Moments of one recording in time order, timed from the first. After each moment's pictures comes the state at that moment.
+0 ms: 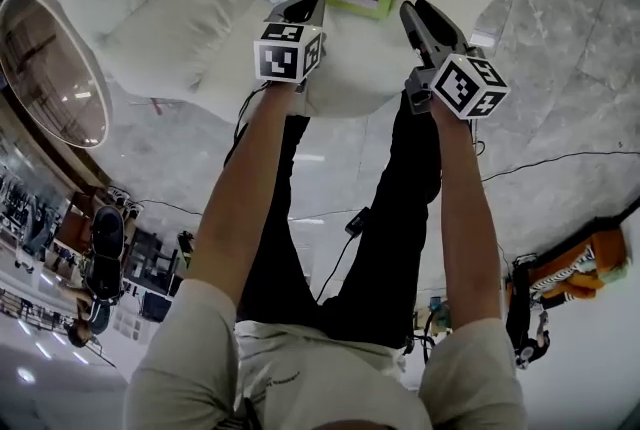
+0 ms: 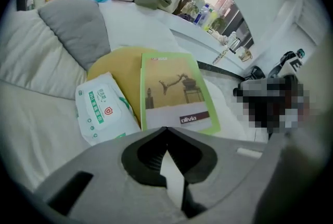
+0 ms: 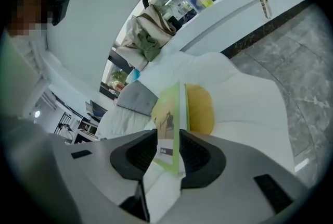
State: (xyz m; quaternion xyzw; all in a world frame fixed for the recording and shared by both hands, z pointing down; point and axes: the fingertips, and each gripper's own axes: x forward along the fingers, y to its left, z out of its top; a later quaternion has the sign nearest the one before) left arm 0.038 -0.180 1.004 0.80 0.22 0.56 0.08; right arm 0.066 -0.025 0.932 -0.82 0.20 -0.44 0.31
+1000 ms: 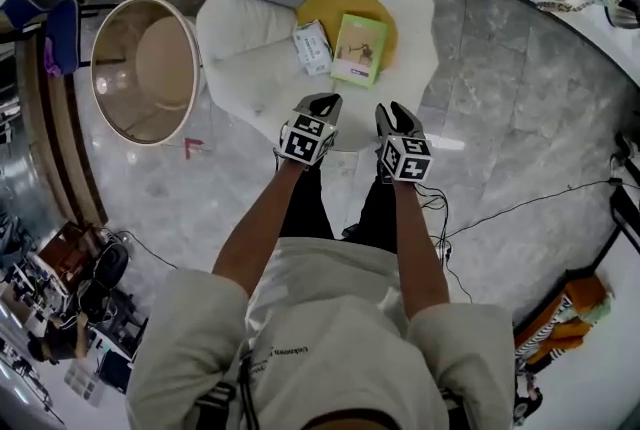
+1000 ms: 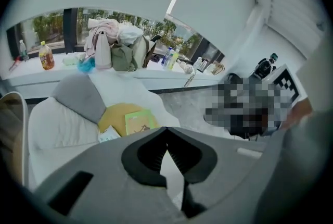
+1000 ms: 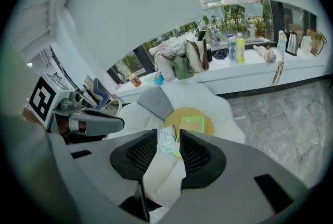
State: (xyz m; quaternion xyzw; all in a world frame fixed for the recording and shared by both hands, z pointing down) left arm 0.030 -0.163 0.660 0.82 0.31 0.47 0.05; right arm 0.028 -0.052 0.659 -0.87 0.19 -0.45 0.11
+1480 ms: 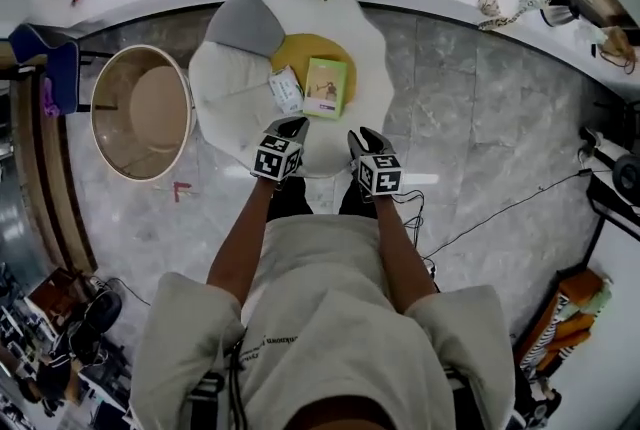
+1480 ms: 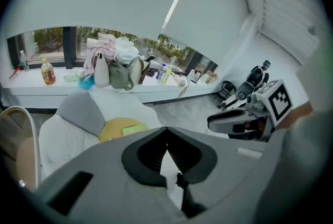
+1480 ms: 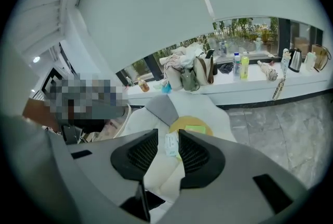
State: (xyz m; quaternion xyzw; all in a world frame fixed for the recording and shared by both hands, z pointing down) left arm 0.035 -0.167 0.544 0.84 0.32 0.44 0.06; right arm 0.013 -0.043 0.556 -0.87 0.23 -0.43 0.09
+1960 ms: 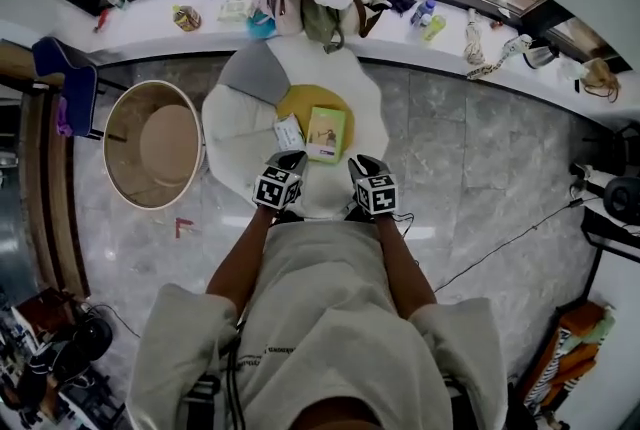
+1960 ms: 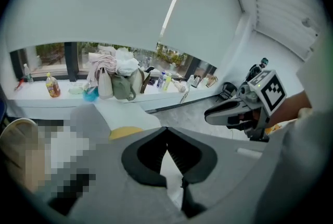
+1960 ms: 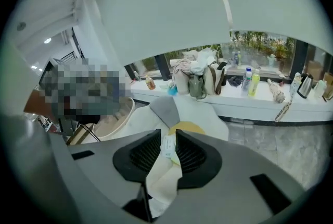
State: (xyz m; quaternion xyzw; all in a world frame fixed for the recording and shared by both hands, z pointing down) left arm 0.036 -0.178 0.491 0.85 0.32 0.41 0.04; right arm 0.033 -0.048 0.508 -0.87 0.27 -0.42 0.02
